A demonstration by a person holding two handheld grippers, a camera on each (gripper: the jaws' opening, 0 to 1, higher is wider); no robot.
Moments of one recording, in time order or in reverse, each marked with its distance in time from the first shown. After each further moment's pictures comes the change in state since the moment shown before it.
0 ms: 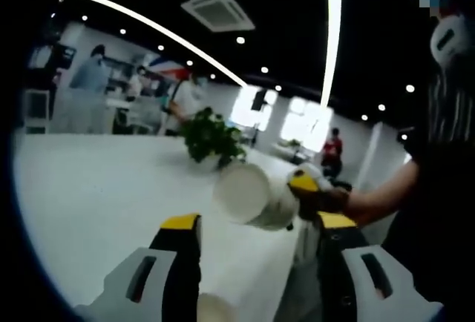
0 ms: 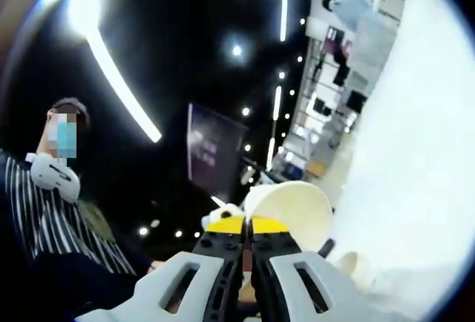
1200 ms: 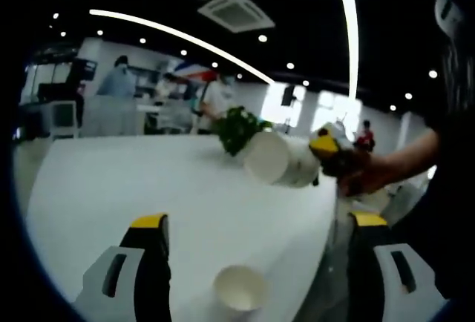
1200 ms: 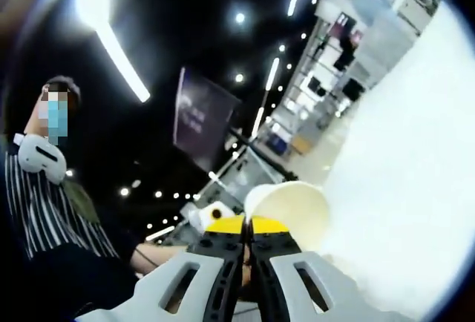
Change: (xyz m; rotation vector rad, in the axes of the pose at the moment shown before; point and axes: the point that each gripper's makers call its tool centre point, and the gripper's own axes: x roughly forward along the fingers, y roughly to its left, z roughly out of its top) left arm -0.036 0.034 -0.029 0.052 0.011 0.204; right arm 0.021 -0.004 0.008 -0.188 0.263 -0.109
